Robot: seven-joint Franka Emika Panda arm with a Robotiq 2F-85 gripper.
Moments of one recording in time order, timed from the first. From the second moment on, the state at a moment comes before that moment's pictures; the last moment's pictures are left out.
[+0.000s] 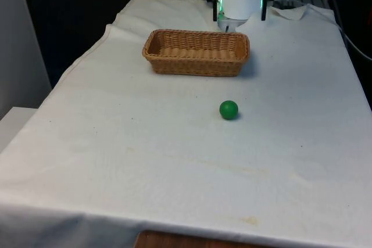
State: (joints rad) arm 0.42 0.25 -0.44 -1.89 0.14 2.15 -0.16
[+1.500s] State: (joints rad) arm 0.41 0.54 -0.46 -1.92 0.39 2.39 -0.38
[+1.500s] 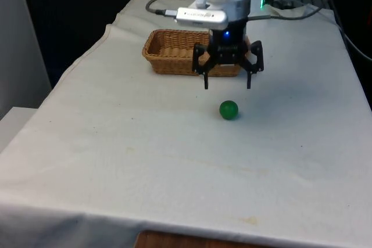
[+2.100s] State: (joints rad) arm 0.41 0.63 -0.44 -1.91 0.51 2.46 -0.45
